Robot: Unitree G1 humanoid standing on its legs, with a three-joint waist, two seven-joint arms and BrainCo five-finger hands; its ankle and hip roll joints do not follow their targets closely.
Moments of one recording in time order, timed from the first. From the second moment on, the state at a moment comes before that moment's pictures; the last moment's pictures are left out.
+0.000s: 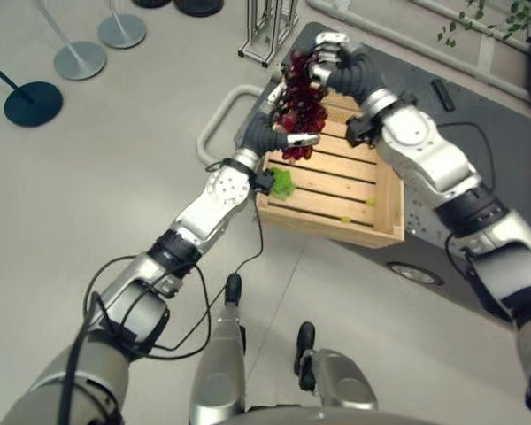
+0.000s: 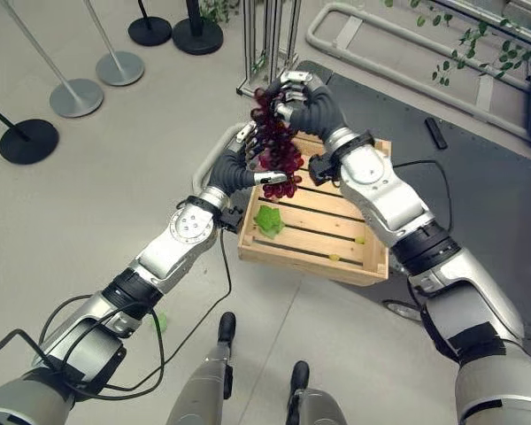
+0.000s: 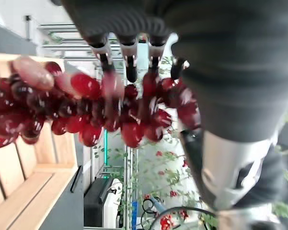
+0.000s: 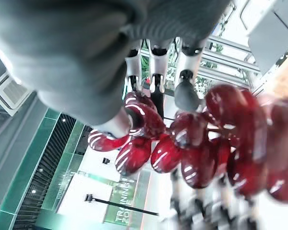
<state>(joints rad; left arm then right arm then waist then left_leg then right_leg) -0.89 0.38 -0.57 0.32 -0.48 -0.10 0.21 -1.09 -0.61 0.53 0.26 0.61 0.03 -0.10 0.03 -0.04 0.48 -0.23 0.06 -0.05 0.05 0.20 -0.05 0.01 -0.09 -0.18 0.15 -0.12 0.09</state>
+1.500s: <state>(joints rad) -0.52 0.30 -0.39 0.31 -0.53 -0.10 0.29 -0.51 -0.44 0.29 -0.05 0.56 -0.03 -0.10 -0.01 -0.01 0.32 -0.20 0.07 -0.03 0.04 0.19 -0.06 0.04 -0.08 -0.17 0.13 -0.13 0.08</state>
